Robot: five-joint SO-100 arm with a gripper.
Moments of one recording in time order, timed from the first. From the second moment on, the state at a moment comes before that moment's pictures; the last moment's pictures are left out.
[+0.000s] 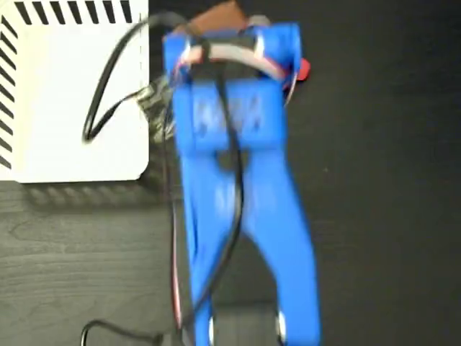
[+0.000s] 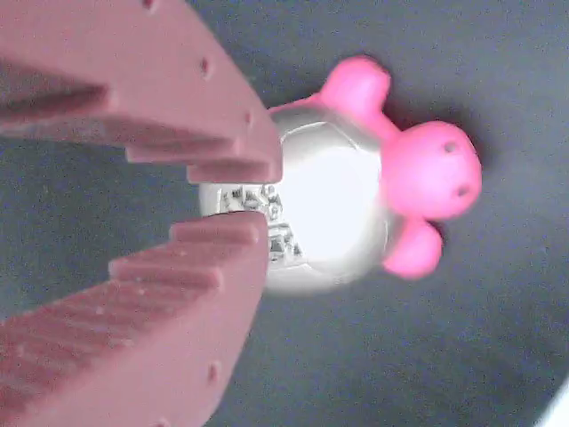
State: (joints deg) arm 5.4 82.3 70.2 87.1 -29.7
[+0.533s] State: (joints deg) arm 9.8 62.8 50.9 91.2 -37.6
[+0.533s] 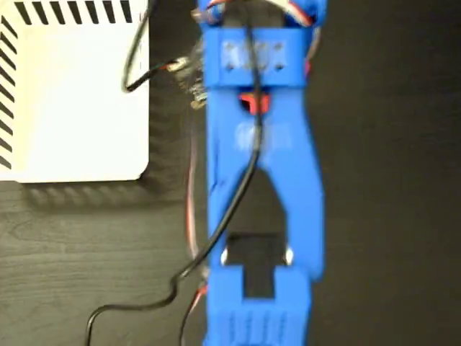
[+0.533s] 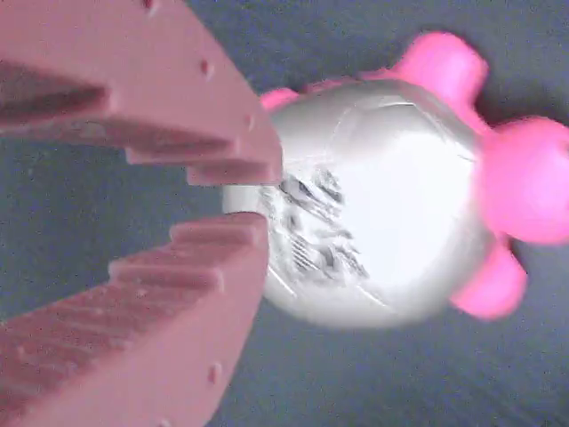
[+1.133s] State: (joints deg) arm 12.2 52.8 41.4 95.0 -40.9
